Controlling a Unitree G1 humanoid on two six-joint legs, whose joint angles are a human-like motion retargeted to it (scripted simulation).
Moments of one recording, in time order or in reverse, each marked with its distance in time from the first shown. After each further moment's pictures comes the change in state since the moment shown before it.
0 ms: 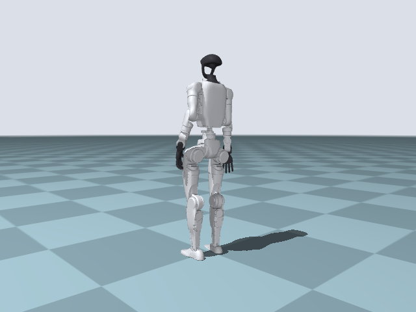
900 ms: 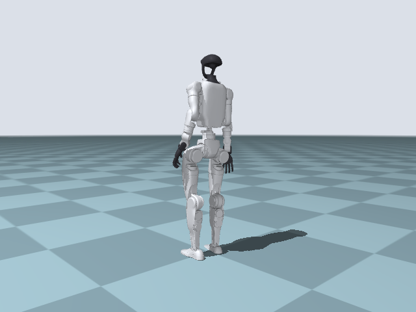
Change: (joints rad) left arm 0.051 -0.062 0.084 0.051 0.121 -0.048 0.403; right arm -0.011 0.000 -0.024 0.025 0.010 -0.003 -0.004; waist 0.029 0.008 0.000; left_leg 0.009 0.004 0.040 -0.004 -0.007 0.000; right_leg -0.003 0.014 0.042 -0.002 0.002 -0.007
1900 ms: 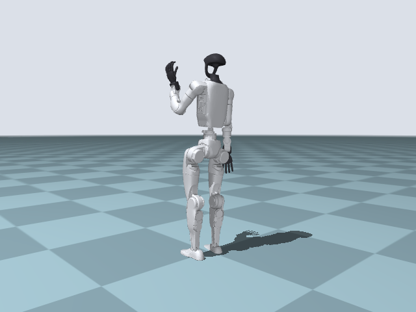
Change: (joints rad) left arm -0.966 0.012 0.014 -1.311 -0.788 -0.186 0.374; right arm 0.017 -0.001 -0.016 0.018 -0.019 0.016 -0.010; waist 0.054 -0.005 -0.020; left_leg 0.001 -0.010 -0.048 0.005 0.020 0.001; right_leg 0.020 -0.017 -0.056 0.009 -0.006 0.001
